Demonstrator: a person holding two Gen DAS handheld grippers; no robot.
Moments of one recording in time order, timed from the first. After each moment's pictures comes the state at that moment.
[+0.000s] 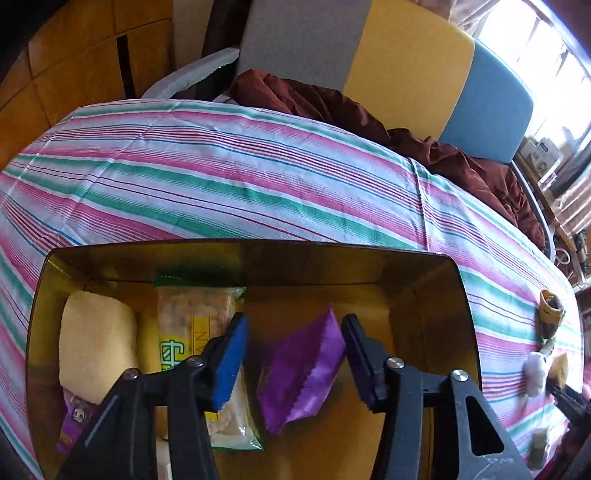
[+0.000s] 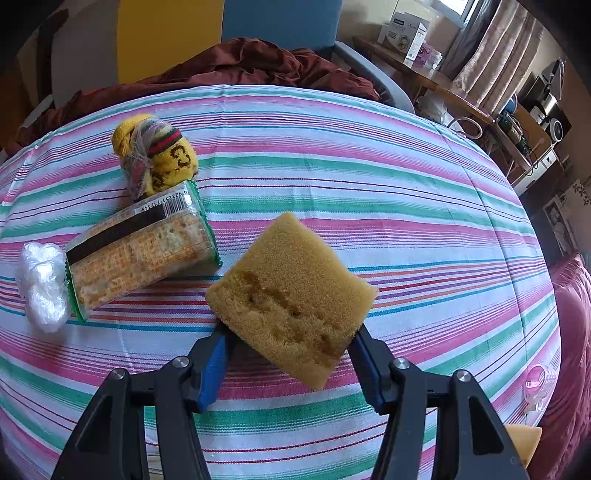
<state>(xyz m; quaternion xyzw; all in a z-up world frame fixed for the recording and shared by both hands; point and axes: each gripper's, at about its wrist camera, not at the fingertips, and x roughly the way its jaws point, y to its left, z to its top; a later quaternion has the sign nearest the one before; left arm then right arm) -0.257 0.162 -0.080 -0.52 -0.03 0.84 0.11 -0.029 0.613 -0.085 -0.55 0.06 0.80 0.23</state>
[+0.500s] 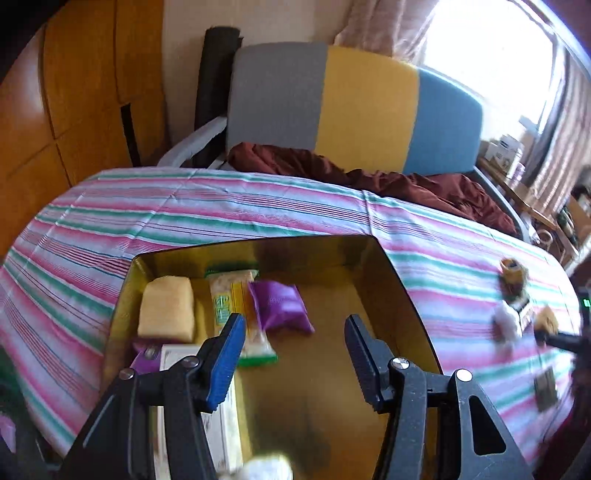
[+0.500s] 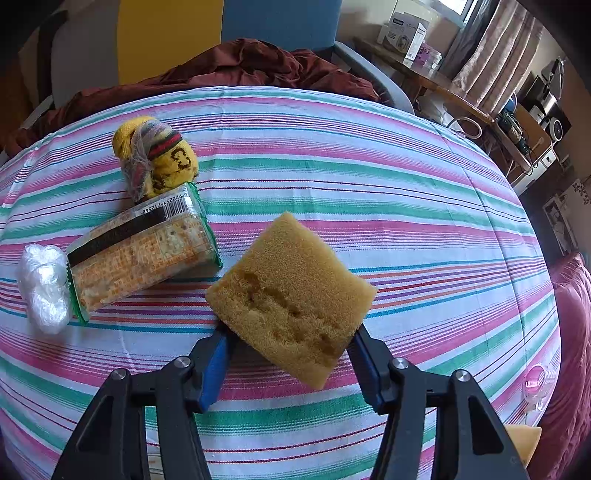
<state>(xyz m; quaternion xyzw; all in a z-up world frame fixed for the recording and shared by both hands) -0.134 0.139 -0.011 -0.40 0.02 0.90 0.14 -0.030 0.614 -0.084 -0.55 0.06 0.80 0.23</state>
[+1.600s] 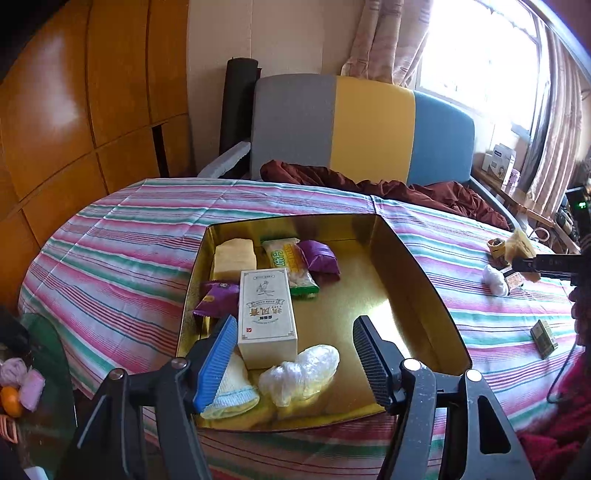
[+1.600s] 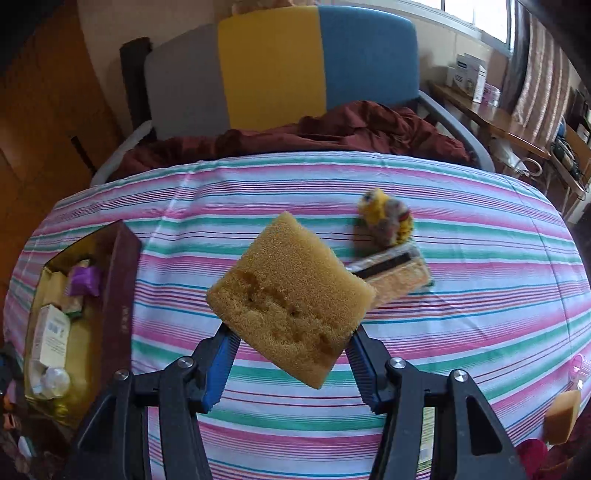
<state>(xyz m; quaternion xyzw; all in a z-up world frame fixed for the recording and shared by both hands) -0.025 0.071 0.003 -0.36 0.02 0.93 0.12 -0.043 0.433 0.011 -0.47 0.11 0.87 0.07</state>
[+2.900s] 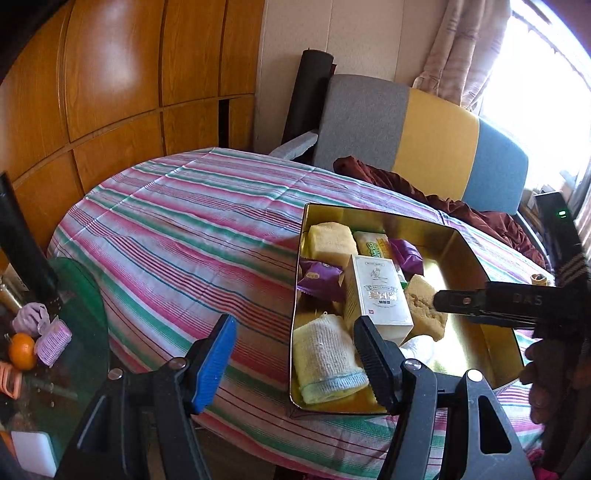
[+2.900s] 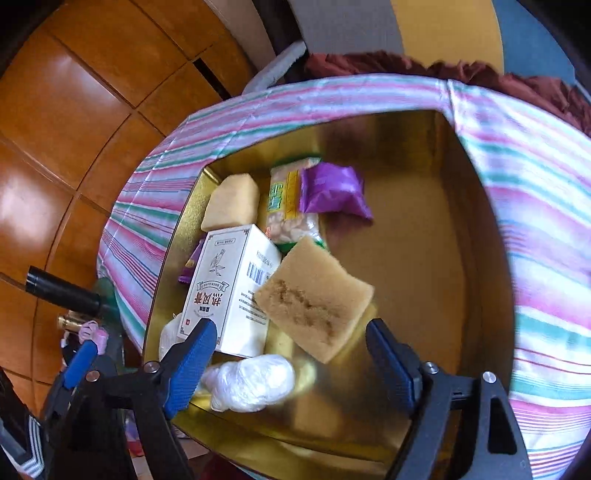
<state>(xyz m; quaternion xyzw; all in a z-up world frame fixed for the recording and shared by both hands) -0.027 -0.020 -0.019 -0.37 -0.04 0.93 0.03 -0.103 0.198 -0.037 -0.52 0.15 0.83 -0.14</state>
